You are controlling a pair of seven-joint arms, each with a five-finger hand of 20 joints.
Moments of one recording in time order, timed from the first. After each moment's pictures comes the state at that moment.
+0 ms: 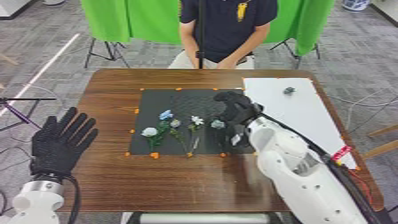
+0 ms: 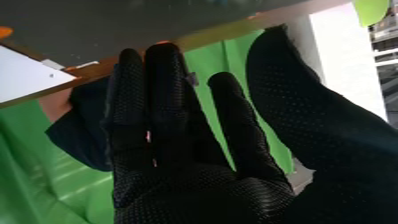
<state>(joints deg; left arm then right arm) 131.4 -55.3 -101.6 -125.0 7.1 15.7 15.7 -81.5 -64.7 62.3 -104.2 -133.1 -12.6 15.4</state>
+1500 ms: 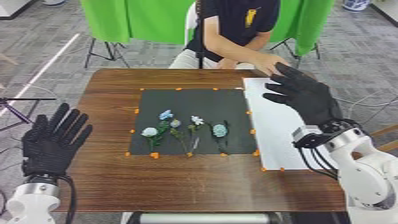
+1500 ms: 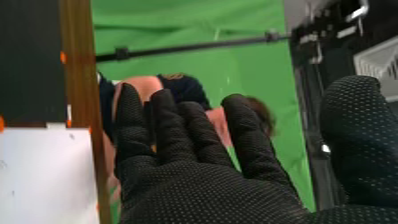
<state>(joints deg) 132.8 -55.7 -102.7 -125.6 6.9 12.8 18.9 -103.1 -68.4 100.9 -114.6 -53.9 -20.0 9.1</state>
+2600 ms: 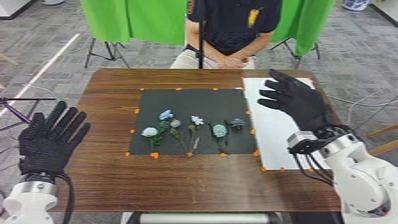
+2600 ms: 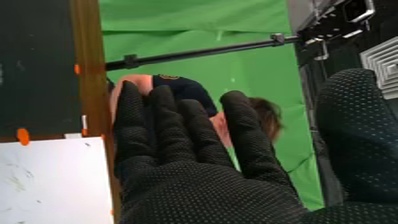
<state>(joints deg) 132.7 -55.5 -103.5 -125.7 6.9 12.7 19.1 -105.1 -70.2 100.1 -116.0 -54.3 -20.9 9.9</state>
